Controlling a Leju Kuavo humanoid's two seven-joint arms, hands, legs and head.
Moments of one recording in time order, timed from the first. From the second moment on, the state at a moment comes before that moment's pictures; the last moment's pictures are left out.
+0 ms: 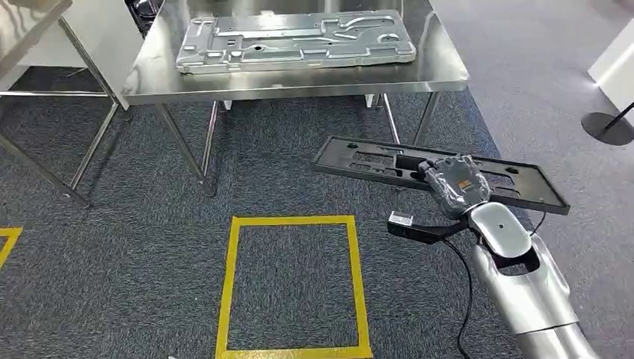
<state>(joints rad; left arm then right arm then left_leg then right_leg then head) -0.12 -0.20 0.97 -0.22 -0.37 -0.04 -0.37 -0.43 -0.35 0.24 -1.45 1.49 -0.10 -0.13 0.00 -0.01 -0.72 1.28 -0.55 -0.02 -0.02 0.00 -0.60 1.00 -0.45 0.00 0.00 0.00</state>
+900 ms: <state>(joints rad) -0.12 -0.20 0.97 -0.22 -0.37 -0.04 -0.37 -0.44 -0.35 0.23 -1.46 1.49 -0.09 -0.13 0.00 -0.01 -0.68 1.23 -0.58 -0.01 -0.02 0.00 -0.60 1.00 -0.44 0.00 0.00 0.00</state>
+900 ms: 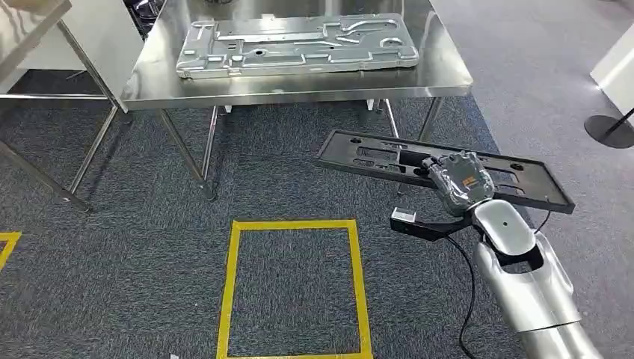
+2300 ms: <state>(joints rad) -0.13 -0.20 0.97 -0.22 -0.37 -0.04 -0.36 -0.40 -0.35 0.21 -1.48 1.49 -0.10 -0.13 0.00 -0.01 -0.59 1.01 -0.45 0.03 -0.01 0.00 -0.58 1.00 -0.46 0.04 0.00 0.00</state>
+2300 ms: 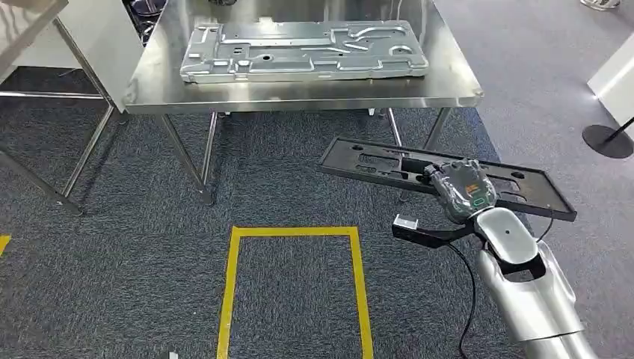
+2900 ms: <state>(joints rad) -0.15 -0.21 0.97 -0.22 -0.37 -0.04 -0.36 -0.45 -0.37 0.22 -1.46 1.49 -0.09 -0.13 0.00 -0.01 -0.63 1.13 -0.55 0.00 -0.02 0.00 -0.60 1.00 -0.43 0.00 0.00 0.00</state>
